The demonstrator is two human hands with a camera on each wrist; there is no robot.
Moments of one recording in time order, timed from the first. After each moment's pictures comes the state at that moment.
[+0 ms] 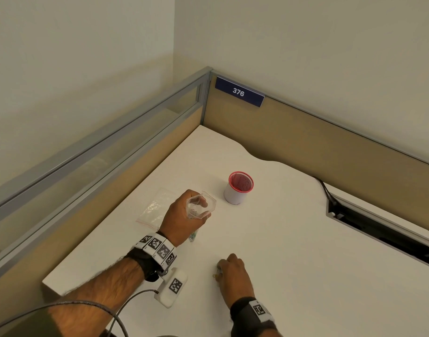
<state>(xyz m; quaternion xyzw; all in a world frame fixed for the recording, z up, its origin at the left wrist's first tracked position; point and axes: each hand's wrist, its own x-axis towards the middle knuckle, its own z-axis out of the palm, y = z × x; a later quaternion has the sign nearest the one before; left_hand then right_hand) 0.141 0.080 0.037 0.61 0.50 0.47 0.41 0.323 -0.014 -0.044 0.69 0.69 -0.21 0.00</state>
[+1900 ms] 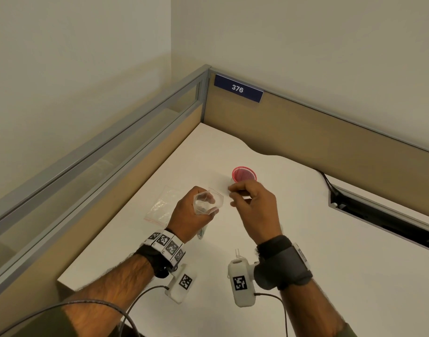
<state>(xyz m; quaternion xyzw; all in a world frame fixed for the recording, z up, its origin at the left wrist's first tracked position) 0.138 0.070 0.049 0.61 0.49 0.46 0.41 0.300 0.044 0.137 0.61 0.63 -0.25 -0.41</state>
